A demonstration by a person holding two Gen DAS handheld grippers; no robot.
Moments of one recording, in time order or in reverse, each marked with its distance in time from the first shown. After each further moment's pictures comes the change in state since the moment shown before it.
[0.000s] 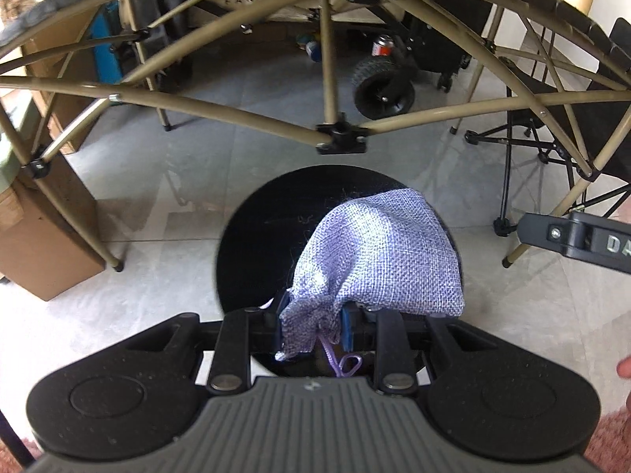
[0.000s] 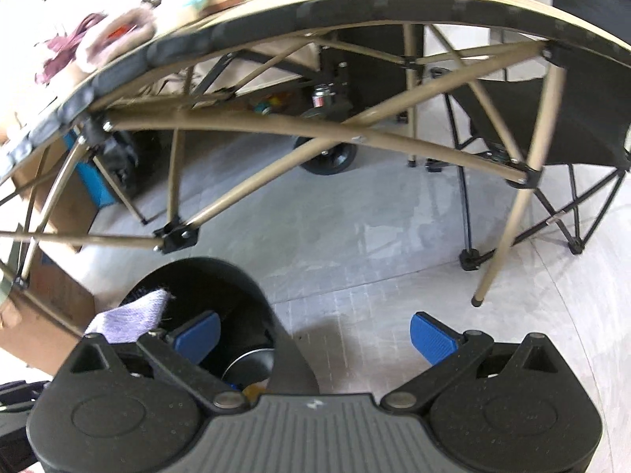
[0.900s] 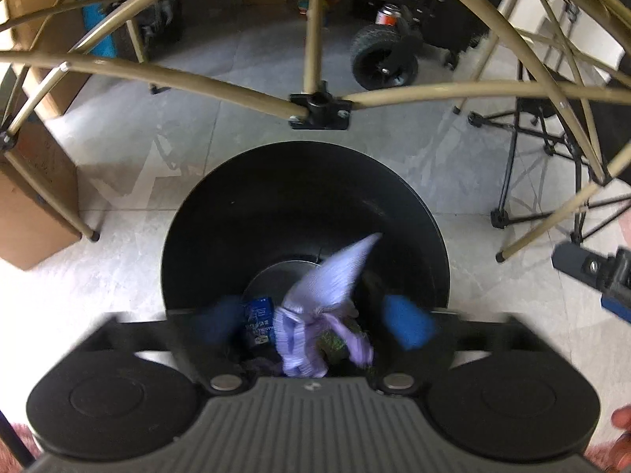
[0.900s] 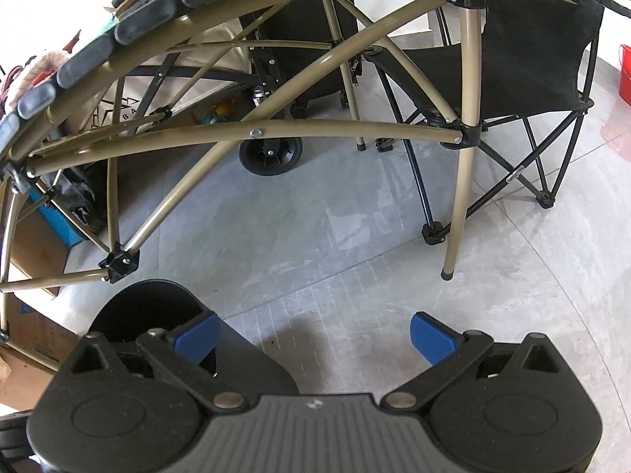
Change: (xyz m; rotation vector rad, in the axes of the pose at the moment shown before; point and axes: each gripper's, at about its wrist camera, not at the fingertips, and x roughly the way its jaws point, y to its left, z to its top) left arm 0.035 -0.014 0.017 -0.085 0.100 -0.008; right arm 0.013 -0.047 -0.007 0.169 0.007 -0.061
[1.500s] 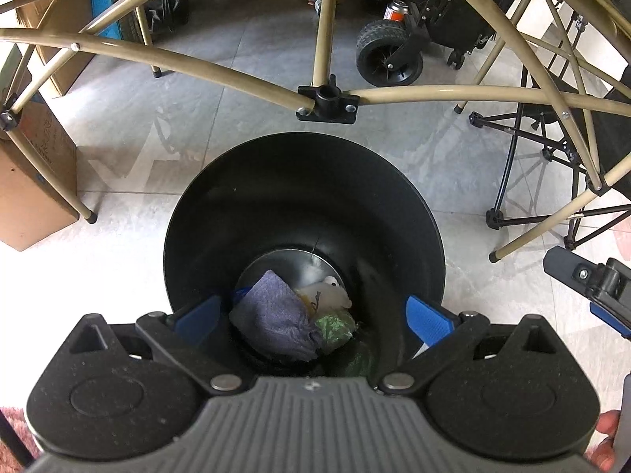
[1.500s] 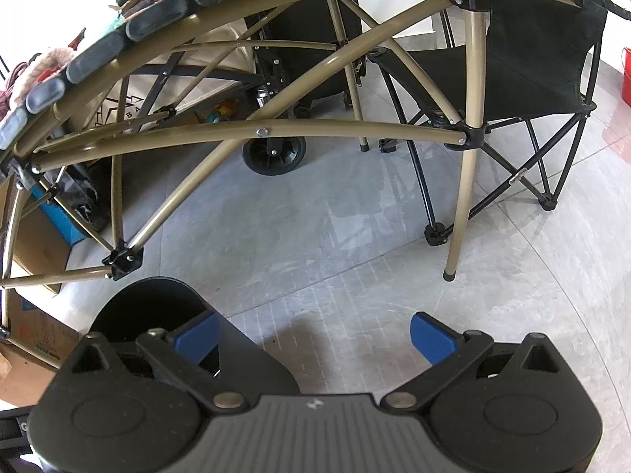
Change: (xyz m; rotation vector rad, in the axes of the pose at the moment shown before) left arm -0.003 0.004 0.002 -0.023 0.042 -0.026; right arm -0.002 0.003 -0.001 -0.011 -0.001 0.006
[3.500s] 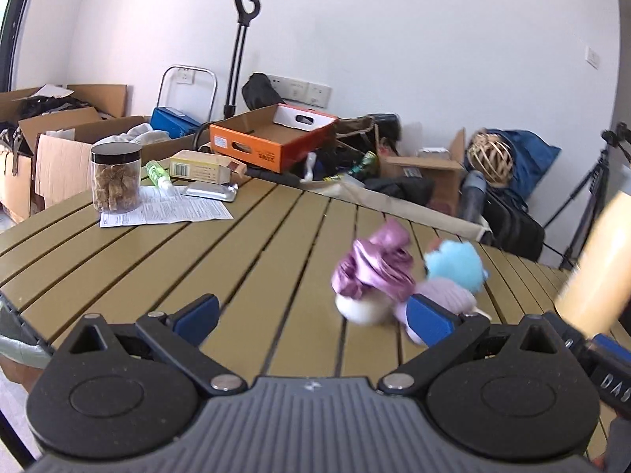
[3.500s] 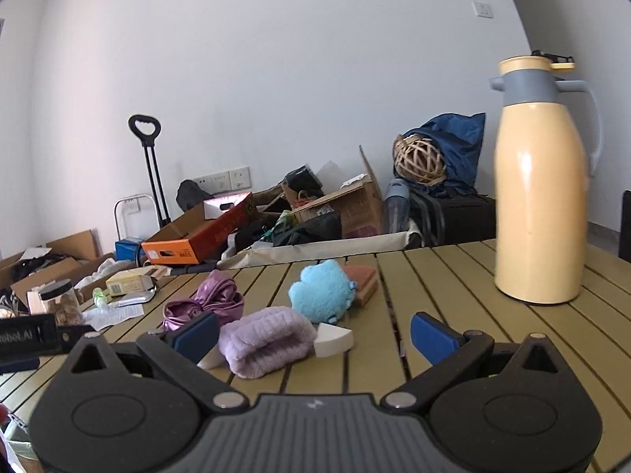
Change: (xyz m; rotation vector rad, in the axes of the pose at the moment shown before) left arm -0.201 0.100 0.140 -0.189 -0.749 0.024; right arm -0.104 0.188 0.136 -0.303 -0.594 0.283
